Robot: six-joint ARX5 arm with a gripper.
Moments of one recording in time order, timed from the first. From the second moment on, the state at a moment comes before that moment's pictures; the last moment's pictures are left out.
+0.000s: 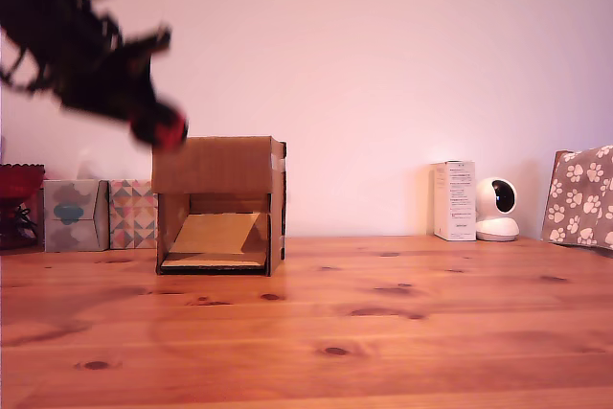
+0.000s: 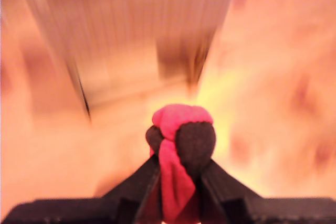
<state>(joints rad) -0.30 1.42 0.96 -0.05 0.20 -0.03</state>
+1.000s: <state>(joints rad) -0.30 1.92 1.62 -0.14 0.20 -0.03</state>
